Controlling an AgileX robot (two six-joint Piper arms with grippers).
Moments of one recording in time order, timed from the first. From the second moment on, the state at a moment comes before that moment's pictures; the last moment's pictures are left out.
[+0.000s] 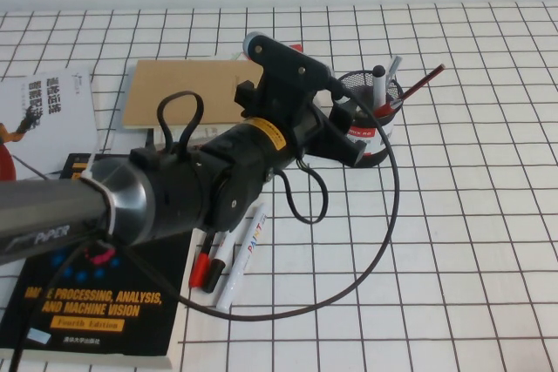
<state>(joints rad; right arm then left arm) 0.03 -0.01 0.03 0.07 0.35 0.13 -0.71 1.83 -1.09 -0.11 -0.40 0.17</state>
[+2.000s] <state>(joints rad) 0.03 -0.01 0.03 0.07 0.35 0.13 -0.70 2.09 -1.18 -0.11 -0.76 -0.06</state>
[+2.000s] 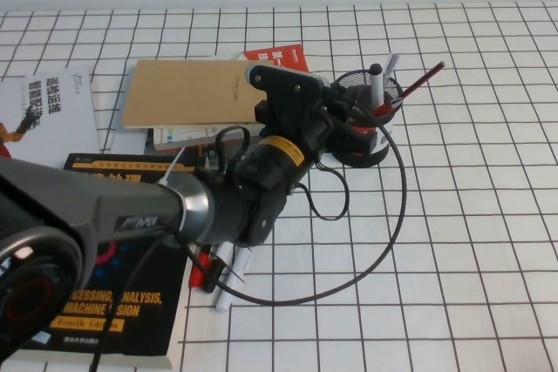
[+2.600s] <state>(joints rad) 0.03 -0.01 0.03 0.07 0.35 0.13 -0.68 1.93 -1.23 0.10 -0.61 -0.02</state>
